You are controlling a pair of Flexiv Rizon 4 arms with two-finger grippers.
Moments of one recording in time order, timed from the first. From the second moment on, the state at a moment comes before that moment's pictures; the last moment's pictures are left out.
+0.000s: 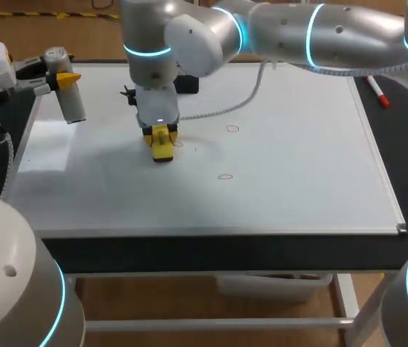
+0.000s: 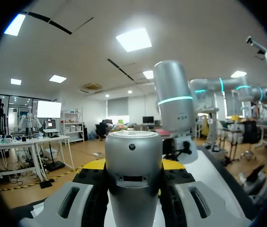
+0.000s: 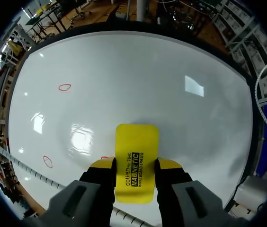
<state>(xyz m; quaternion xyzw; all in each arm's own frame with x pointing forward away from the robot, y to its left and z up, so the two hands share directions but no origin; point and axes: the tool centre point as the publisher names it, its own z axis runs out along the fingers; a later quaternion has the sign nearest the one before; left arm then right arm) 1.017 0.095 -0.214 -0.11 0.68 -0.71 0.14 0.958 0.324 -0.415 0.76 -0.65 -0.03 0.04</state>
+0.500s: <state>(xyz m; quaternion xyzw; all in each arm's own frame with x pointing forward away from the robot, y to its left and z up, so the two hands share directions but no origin) 1.017 0.095 -0.214 -0.11 0.68 -0.71 0.14 0.959 0.305 -0.423 0.74 -0.67 -0.04 0.04</state>
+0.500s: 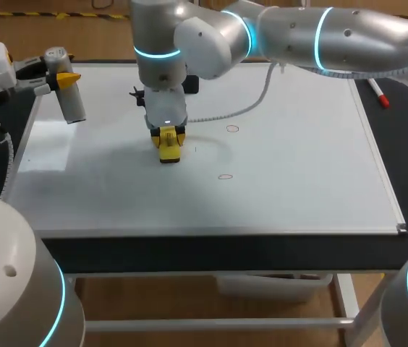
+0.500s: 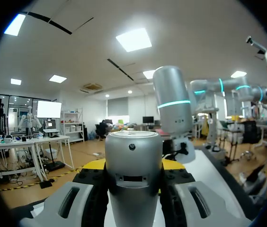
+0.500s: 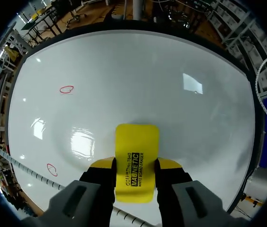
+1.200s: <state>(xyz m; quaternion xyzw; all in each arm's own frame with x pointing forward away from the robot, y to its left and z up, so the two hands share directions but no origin) 1.017 0.095 -0.214 -0.11 0.68 -0.71 0.14 0.964 0.257 -0.425 0.70 -0.71 -0.03 0.06</state>
